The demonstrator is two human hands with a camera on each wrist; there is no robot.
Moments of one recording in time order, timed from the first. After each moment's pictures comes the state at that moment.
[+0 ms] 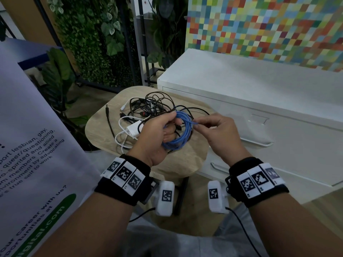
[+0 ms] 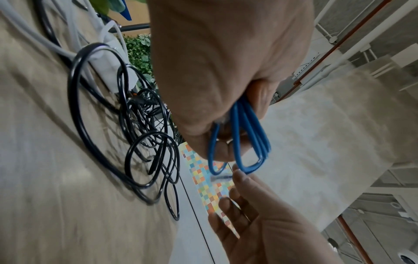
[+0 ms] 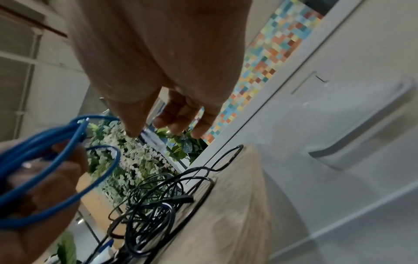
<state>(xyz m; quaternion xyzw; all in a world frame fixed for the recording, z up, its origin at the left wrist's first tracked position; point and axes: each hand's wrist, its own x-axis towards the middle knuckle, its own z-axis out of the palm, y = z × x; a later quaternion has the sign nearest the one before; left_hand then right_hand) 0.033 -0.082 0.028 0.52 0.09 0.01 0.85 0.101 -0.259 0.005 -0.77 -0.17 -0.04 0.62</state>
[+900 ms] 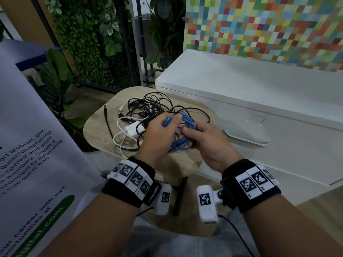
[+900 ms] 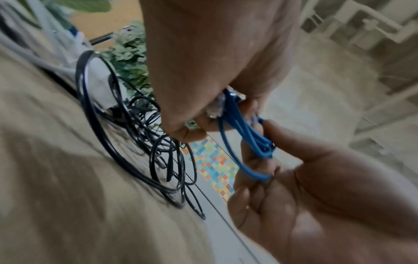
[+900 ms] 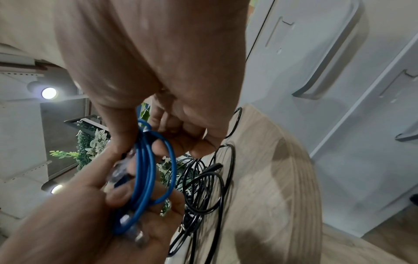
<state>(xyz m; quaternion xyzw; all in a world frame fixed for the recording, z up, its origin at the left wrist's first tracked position) 0.041 -0.092 0.008 0.70 0.07 0.15 0.70 0.081 -0.243 0.005 -0.65 -0.12 0.20 0.72</state>
